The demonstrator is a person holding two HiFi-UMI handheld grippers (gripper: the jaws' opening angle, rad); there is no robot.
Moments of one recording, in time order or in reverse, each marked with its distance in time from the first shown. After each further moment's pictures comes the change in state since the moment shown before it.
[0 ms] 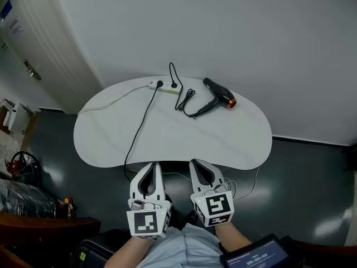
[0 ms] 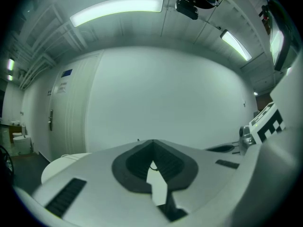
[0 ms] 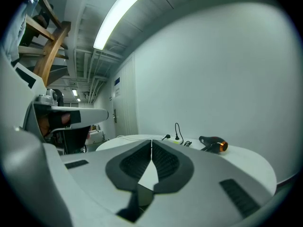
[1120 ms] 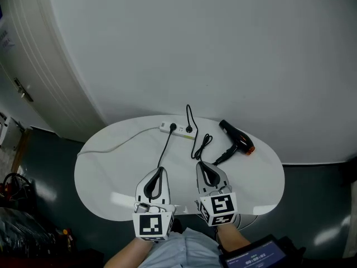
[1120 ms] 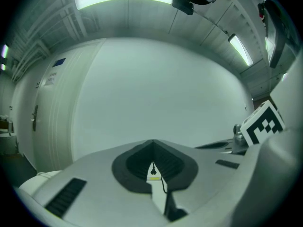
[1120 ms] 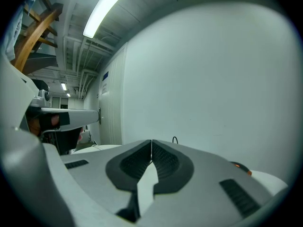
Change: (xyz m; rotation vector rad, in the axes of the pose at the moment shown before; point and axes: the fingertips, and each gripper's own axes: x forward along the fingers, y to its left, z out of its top) left arm 0.182 0.117 0.011 -0.090 -0.069 -0.047; right arm 0.210 -0.056 0.061 -0.049 -0.012 -0.084
